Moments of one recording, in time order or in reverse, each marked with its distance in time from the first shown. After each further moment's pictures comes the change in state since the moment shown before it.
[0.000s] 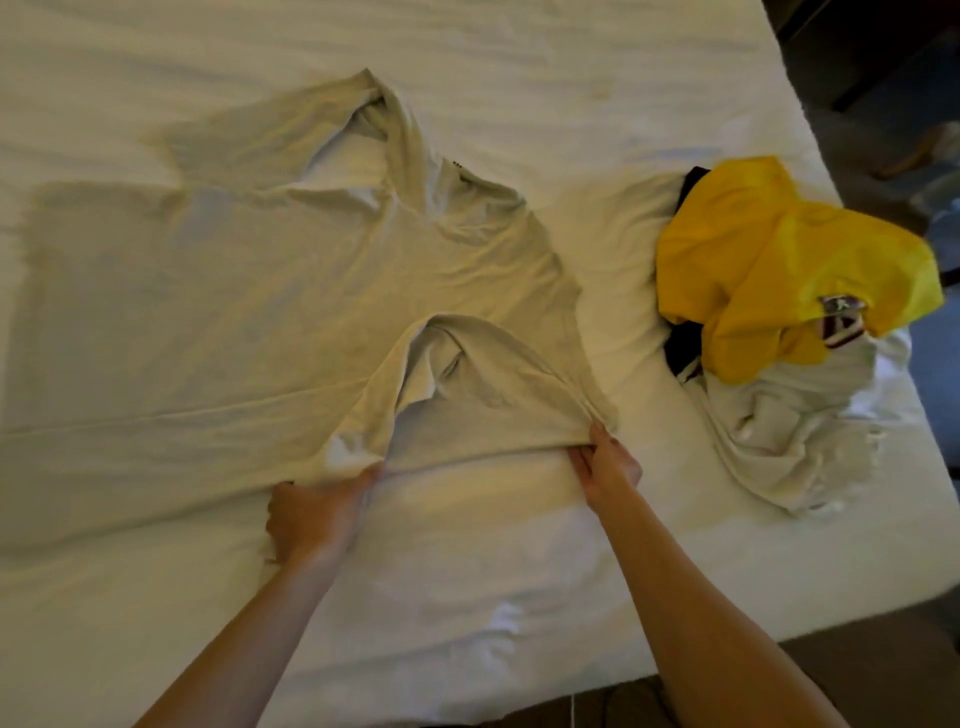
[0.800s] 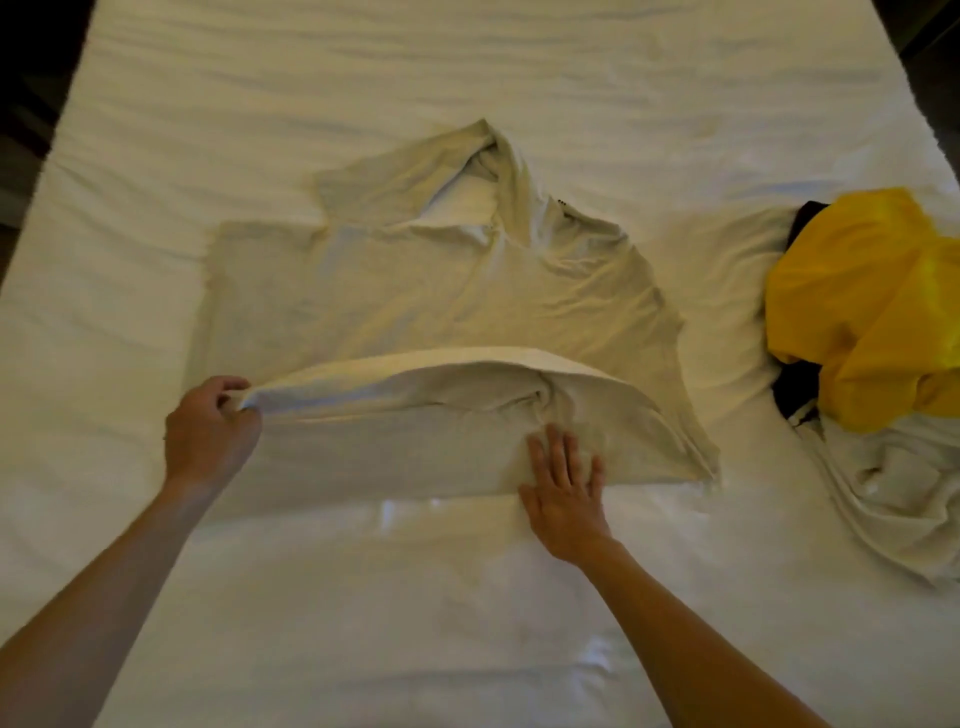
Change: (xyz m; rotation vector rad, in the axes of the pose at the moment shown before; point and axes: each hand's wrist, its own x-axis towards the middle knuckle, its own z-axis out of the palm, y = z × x) left_hand 0.121 0.029 -0.189 0.169 0.276 0.591; right_hand -0.065 0.105 0.057 -1.905 -0.591 -1.009
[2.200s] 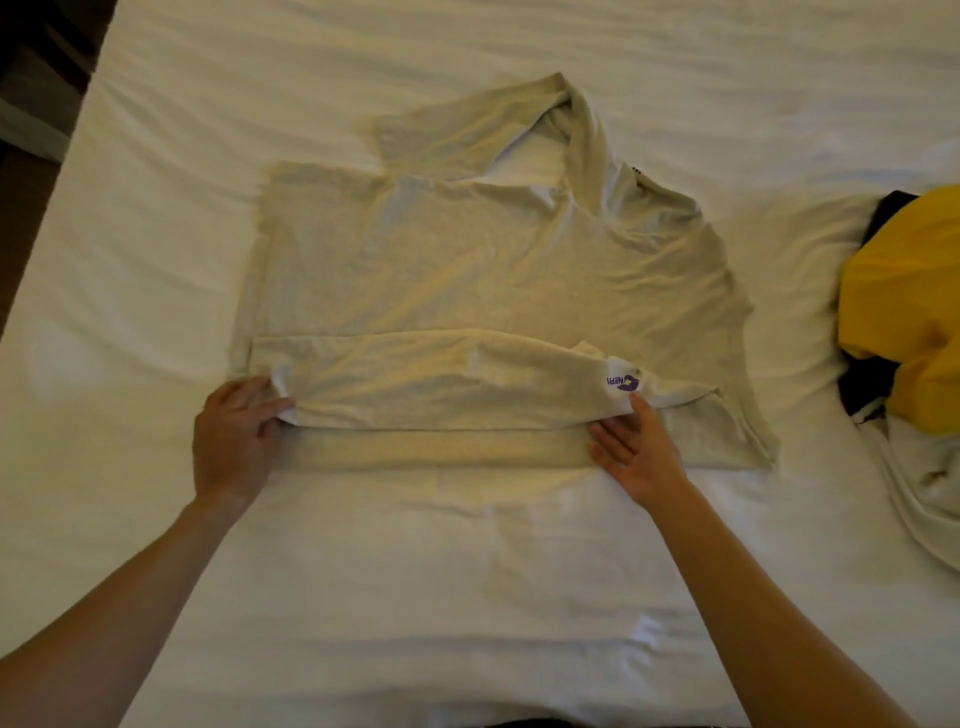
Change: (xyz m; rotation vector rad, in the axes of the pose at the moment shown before) left_hand 0.005 -0.128 0.024 0.177 0.083 0.493; right_hand 0.018 -0.023 -0.060 1.823 0.105 0.707
